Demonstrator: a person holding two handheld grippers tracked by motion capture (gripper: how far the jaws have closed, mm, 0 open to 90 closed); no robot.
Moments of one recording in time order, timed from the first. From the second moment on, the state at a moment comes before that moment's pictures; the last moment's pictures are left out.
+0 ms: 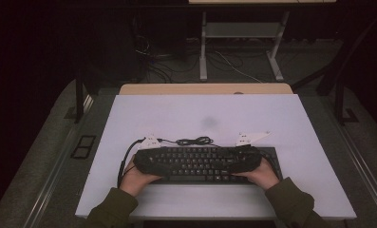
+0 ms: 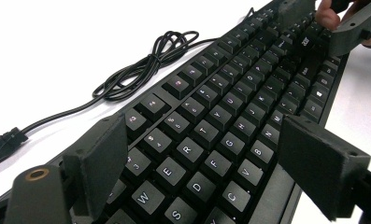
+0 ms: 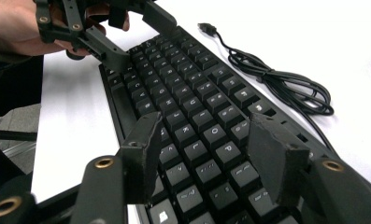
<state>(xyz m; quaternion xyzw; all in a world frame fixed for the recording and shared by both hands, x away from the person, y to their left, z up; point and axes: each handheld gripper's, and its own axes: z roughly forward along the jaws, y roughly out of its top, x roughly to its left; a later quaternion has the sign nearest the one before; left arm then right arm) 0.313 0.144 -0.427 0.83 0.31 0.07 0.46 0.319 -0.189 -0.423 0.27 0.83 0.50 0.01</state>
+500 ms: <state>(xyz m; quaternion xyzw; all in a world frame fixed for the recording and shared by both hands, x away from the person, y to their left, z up) 0.312 0.146 -0.425 0.83 0.31 0.07 0.46 0.327 -0.174 -0.421 0.26 0.82 0.50 0.00</state>
